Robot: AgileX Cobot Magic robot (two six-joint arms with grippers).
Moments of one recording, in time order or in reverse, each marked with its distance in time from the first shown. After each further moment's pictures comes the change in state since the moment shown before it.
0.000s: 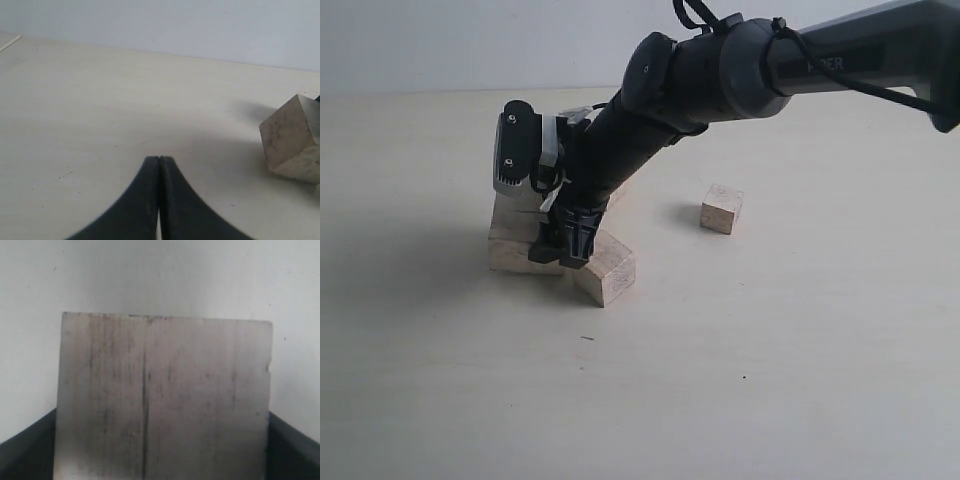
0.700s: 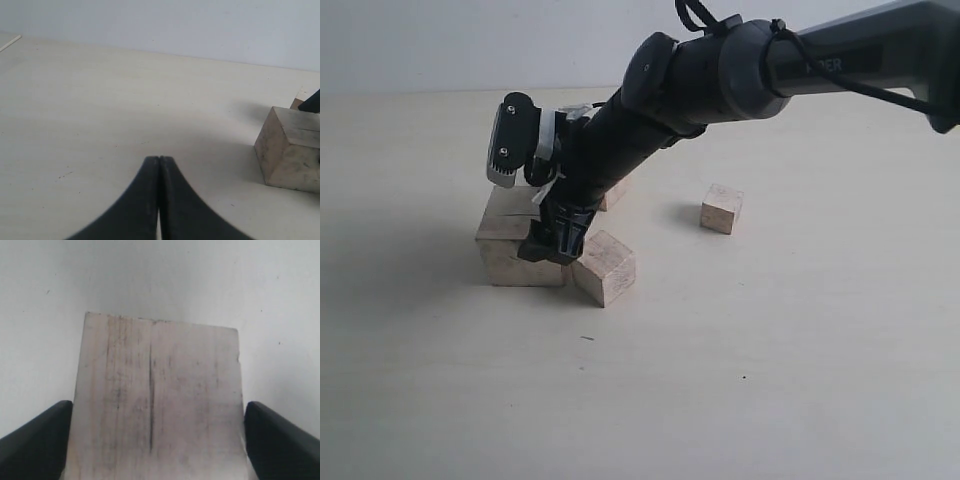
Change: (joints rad) left arm 0.000 0.000 0.000 0.000 0.000 0.000; right arm -0.002 0.004 0.000 0.071 -0.016 0.012
